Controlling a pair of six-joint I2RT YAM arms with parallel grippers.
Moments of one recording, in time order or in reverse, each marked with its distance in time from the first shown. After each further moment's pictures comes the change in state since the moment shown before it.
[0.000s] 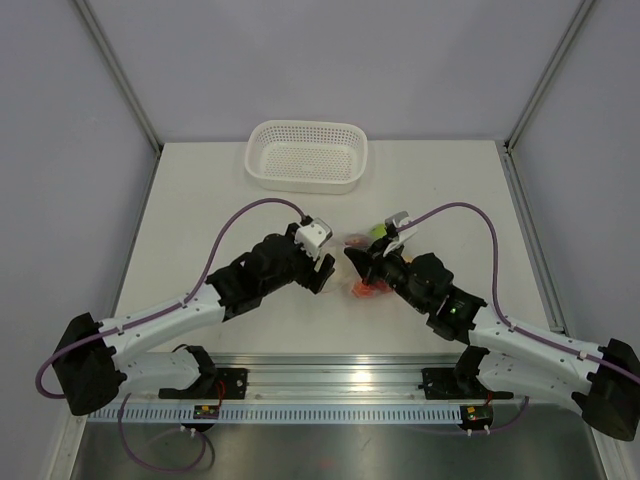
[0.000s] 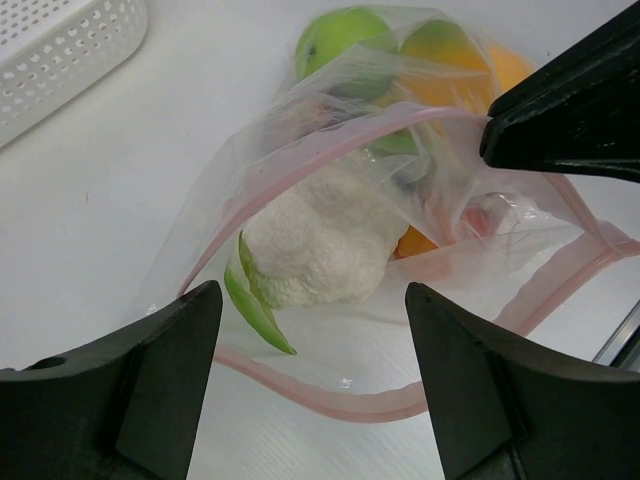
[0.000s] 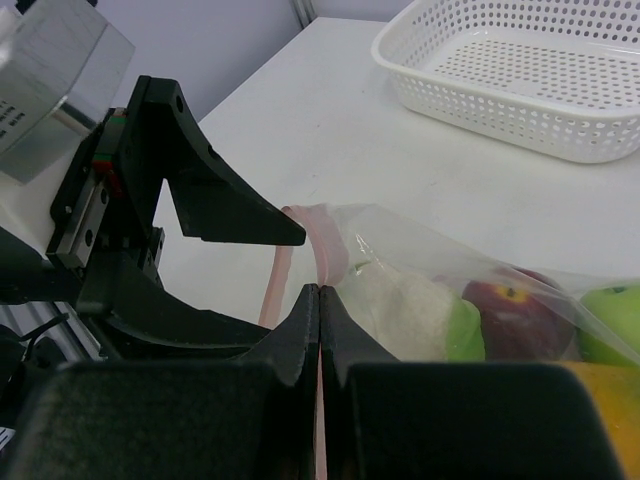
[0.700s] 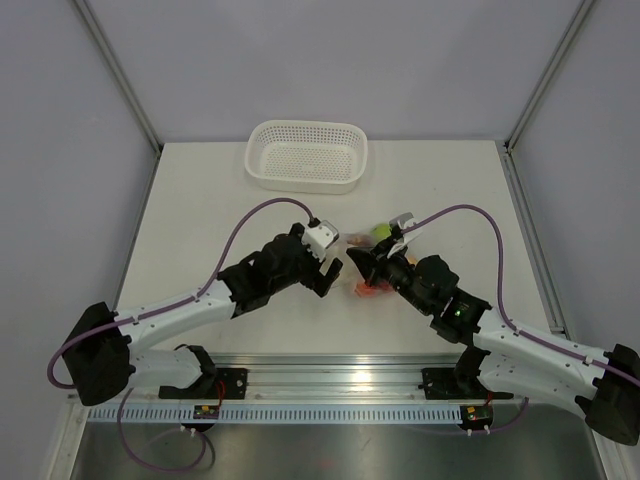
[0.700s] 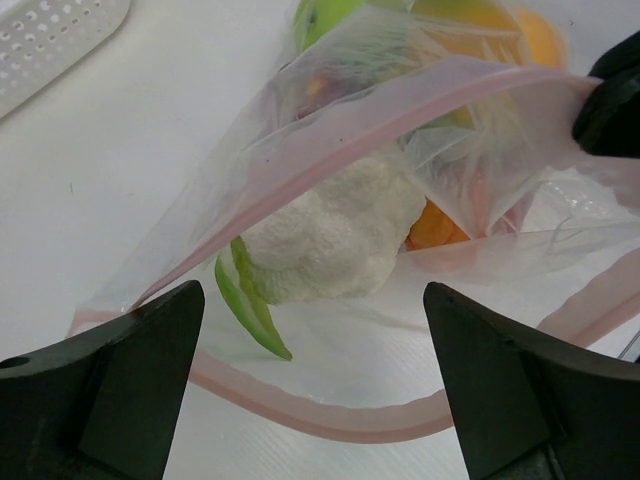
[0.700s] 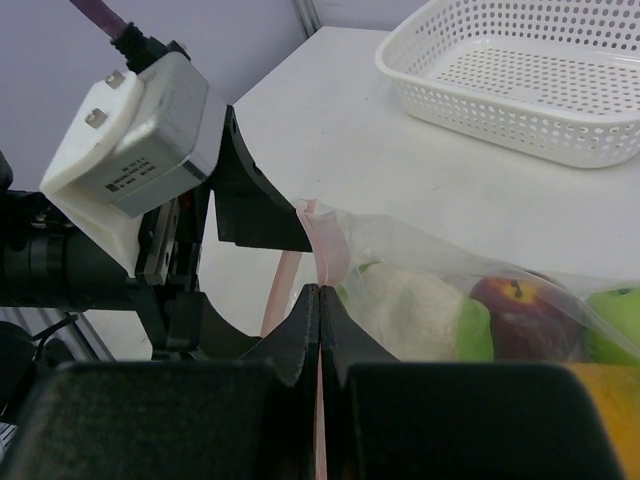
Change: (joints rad) left arm 0.000 0.074 0.001 0.028 -0.003 0.009; right arm 0.000 -0.041 -0.012 -0.008 -0.004 0.003
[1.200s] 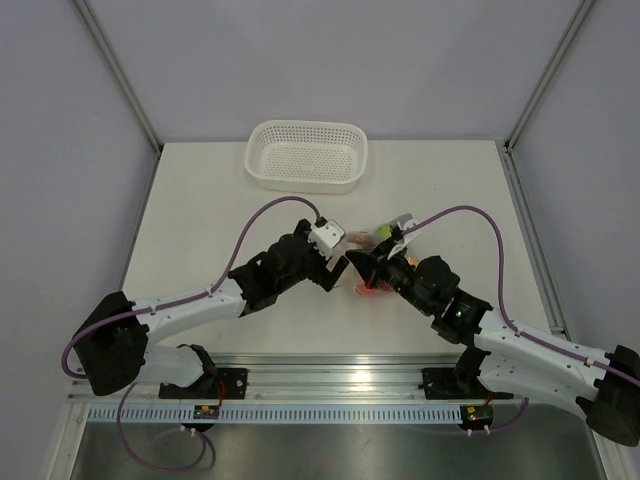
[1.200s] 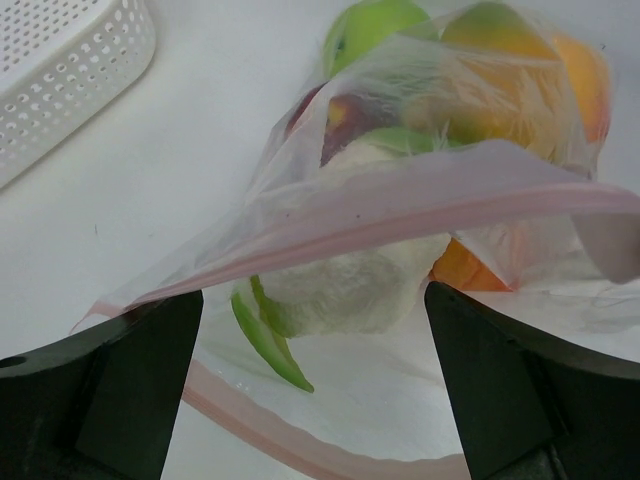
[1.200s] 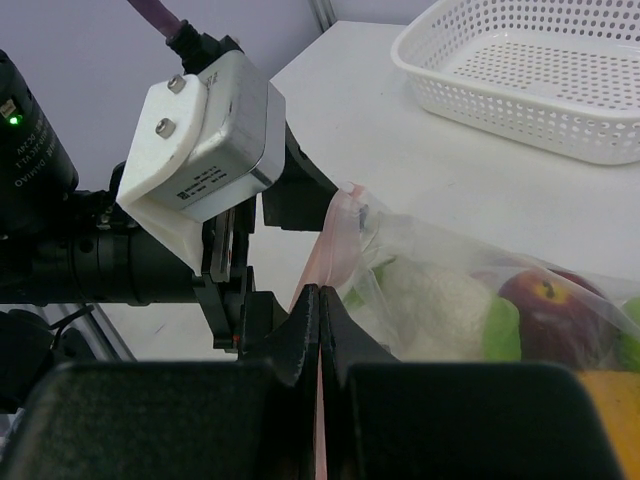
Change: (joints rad) left arm -0.001 0.095 -0.007 0.148 -0.035 0.067; right arm 0.000 -0.010 -0.006 -0.004 -0.035 0.016
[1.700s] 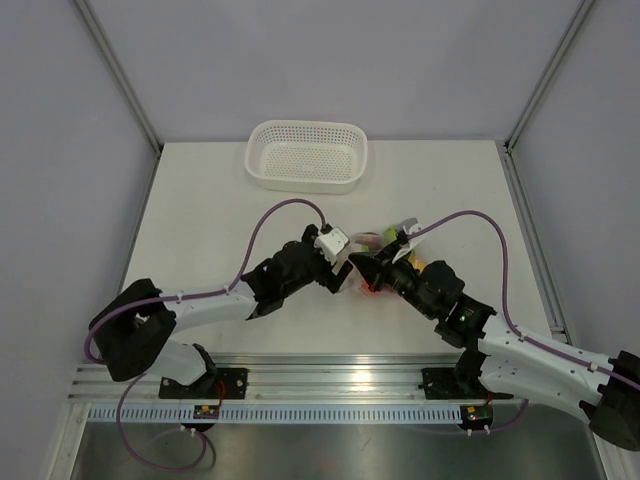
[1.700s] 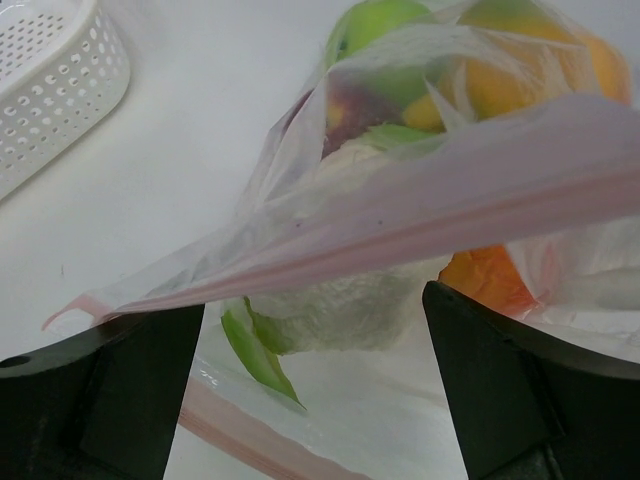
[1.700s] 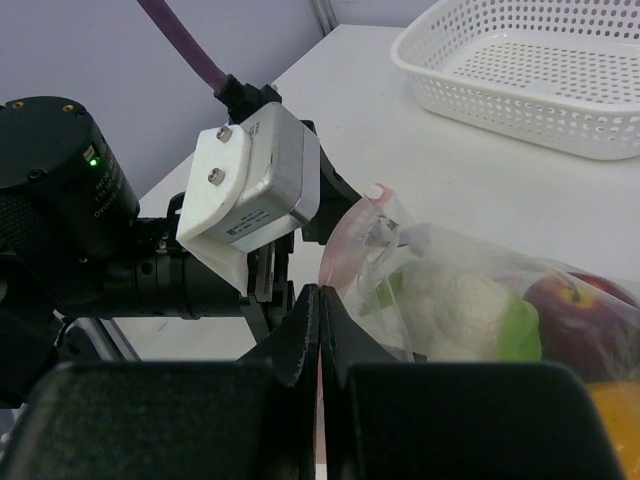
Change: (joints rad) left arm 0.000 0.107 -0.093 0.287 0.036 0.033; right arm 0.000 -0.047 -0.043 0.013 0.001 0.009
